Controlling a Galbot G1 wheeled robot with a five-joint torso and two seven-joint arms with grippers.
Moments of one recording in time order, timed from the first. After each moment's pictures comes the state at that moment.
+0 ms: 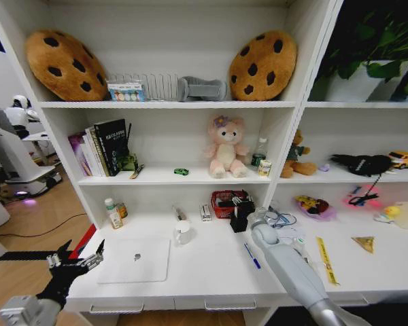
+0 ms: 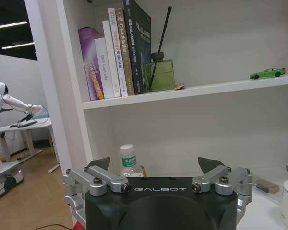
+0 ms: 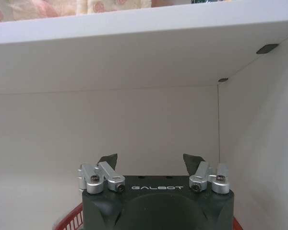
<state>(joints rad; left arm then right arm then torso) 2.01 -1.18 -1.03 -2.42 -0.51 0.15 -0.08 -0.73 1.10 0.14 1.29 0.56 0.15 0.06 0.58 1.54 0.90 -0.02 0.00</state>
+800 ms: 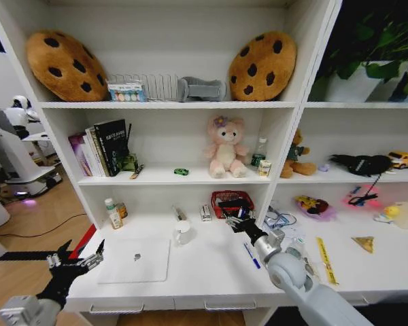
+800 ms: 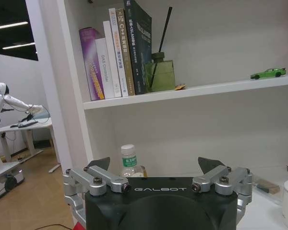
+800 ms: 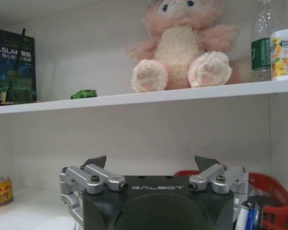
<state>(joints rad) 2.01 -1.18 -1.03 -2.42 -0.51 0.15 -0.08 -1.25 0.85 0.21 2.08 0.70 -0.06 0.22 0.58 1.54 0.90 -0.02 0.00</state>
